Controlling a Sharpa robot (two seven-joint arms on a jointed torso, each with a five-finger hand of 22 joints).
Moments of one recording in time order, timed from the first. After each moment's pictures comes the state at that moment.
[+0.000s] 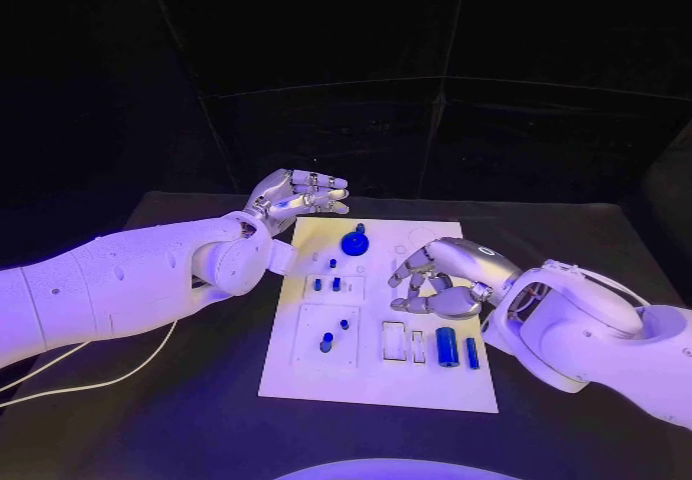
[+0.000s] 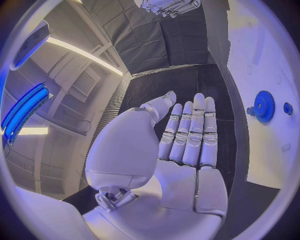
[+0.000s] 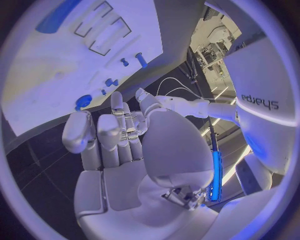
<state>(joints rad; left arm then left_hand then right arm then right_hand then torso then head) 1.25 -0.81 -0.12 1.43 -0.04 -0.24 0.47 1.33 -0.09 0.45 -0.07 0.05 0.99 0.22 0.14 0.07 1.03 0.16 0.16 0.06 1.07 0.11 0.31 0.18 0.18 0.87 0.22 0.25 0.37 1.20 -0.94 -0.09 1.90 -1.41 -0.39 -0.14 1.29 -0.09 0.13 0.05 0.24 1.02 0.14 0.13 0.09 1.29 0.05 0.34 0.16 1.45 -0.02 1.19 0.81 0.09 1.32 0.10 1.30 1.23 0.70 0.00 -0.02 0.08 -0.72</state>
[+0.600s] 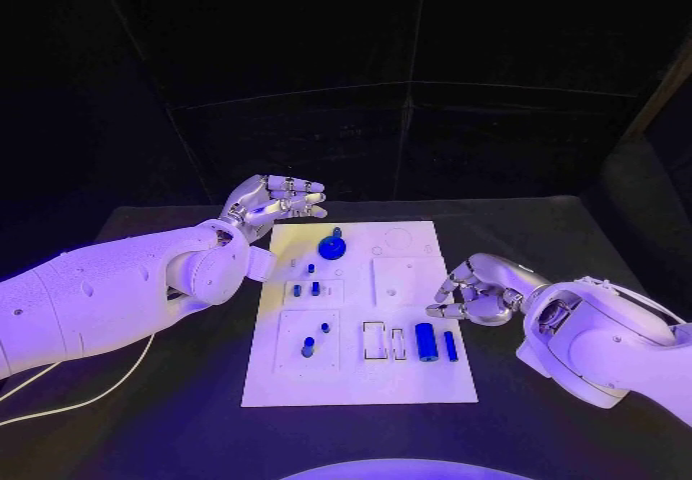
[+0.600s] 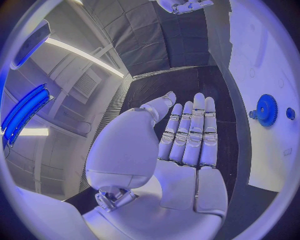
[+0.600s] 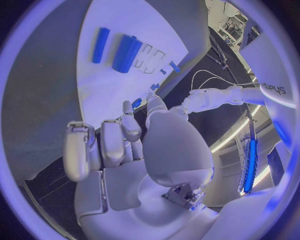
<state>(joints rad) 1.25 -0.80 -0.13 1.41 -0.04 -0.23 0.47 1.32 -0.08 0.45 -0.07 0.05 0.99 0.22 0.14 0.07 1.03 0.16 0.16 0.06 1.07 0.11 0.31 0.18 0.18 0.87 0.22 0.25 0.36 1.16 -1.11 -0.13 1.95 -1.32 -0.41 -0.42 1.26 -0.06 -0.11 0.24 0.29 1.01 0.11 0.25 0.12 1.33 0.03 1.22 1.10 1.47 -0.04 1.32 1.01 0.04 1.46 0.07 1.48 1.31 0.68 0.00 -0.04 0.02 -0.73</state>
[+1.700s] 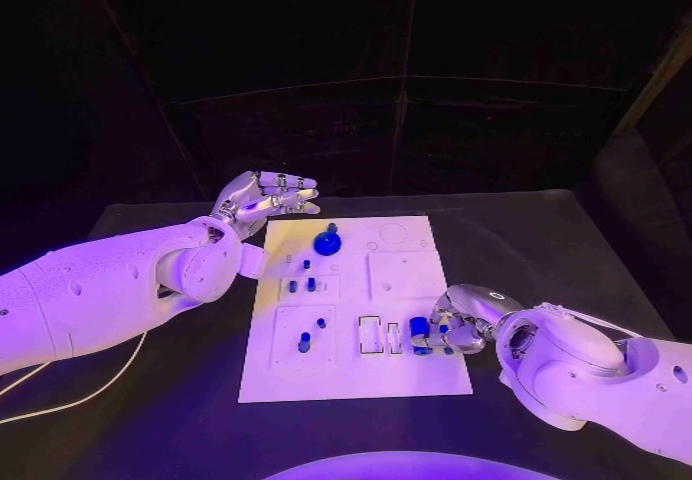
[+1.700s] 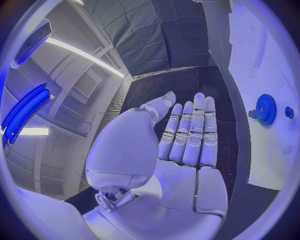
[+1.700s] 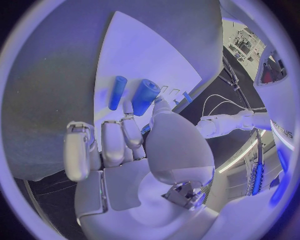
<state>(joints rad) 1.24 -0.82 -0.13 1.42 -0.04 -0.22 0.47 1.32 -0.08 0.44 -0.06 0.05 0.99 0.22 0.14 0.07 1.03 0.16 0.16 0.06 1.07 0.11 0.31 0.18 0.18 0.87 0.22 0.25 0.36 1.05 -1.02 -0.14 1.92 -1.52 -0.35 -0.59 1.19 -0.06 -0.18 0.29 0.26 1.00 0.10 0.31 0.16 1.36 0.02 1.27 1.20 1.47 -0.04 1.33 1.02 0.04 1.46 0.07 1.49 1.31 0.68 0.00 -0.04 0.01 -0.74</state>
